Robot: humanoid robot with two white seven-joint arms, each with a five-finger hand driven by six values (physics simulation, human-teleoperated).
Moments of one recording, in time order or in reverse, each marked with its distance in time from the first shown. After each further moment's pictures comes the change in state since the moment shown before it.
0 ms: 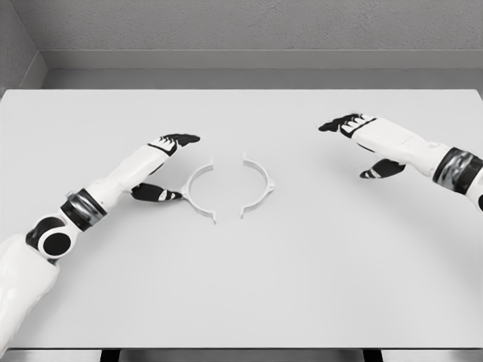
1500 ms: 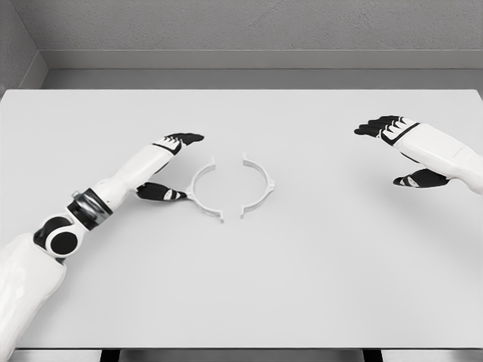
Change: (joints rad) left arm -0.008 -0.037 0.006 0.024 -0.011 0.000 0.001; right arm 0.207 -0.041 -0.283 -0.076 -0.013 -0.147 0.002
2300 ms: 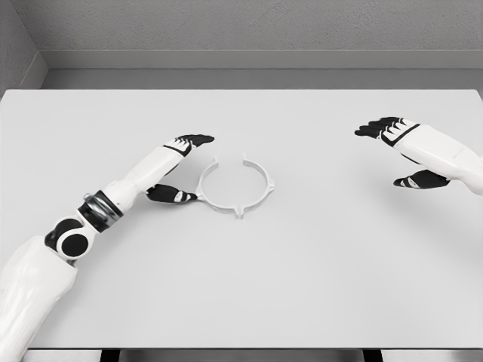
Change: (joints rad) left arm 0.008 -0.037 -0.001 -0.009 -0.004 0.000 0.000; right arm 0.005 -0.001 0.000 0.004 0.000 -0.002 0.000
